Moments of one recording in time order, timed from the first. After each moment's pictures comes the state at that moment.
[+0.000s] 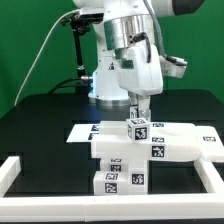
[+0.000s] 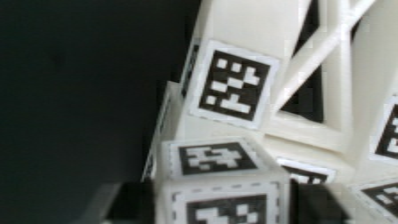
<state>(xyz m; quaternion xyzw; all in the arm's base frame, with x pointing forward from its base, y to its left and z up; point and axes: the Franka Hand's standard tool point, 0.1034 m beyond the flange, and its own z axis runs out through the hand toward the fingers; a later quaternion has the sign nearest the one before) 0.539 0.034 0.114 -0.77 0.63 -0.04 0.09</state>
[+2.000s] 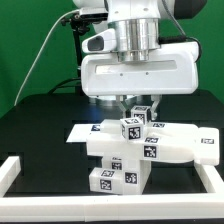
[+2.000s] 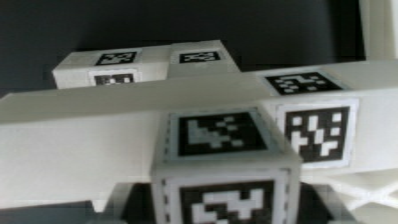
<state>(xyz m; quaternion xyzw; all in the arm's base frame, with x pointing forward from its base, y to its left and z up) 0.548 0.033 0.111 -0.98 0.20 -0.06 0.03</state>
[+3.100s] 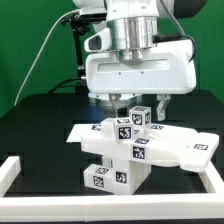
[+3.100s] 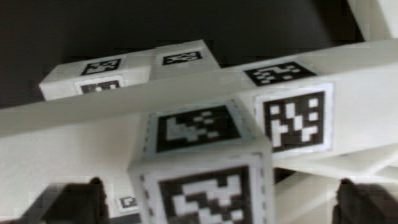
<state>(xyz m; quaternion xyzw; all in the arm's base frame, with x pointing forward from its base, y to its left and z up) 0.551 0.031 0.127 -0.95 0.30 -0.06 0.05</state>
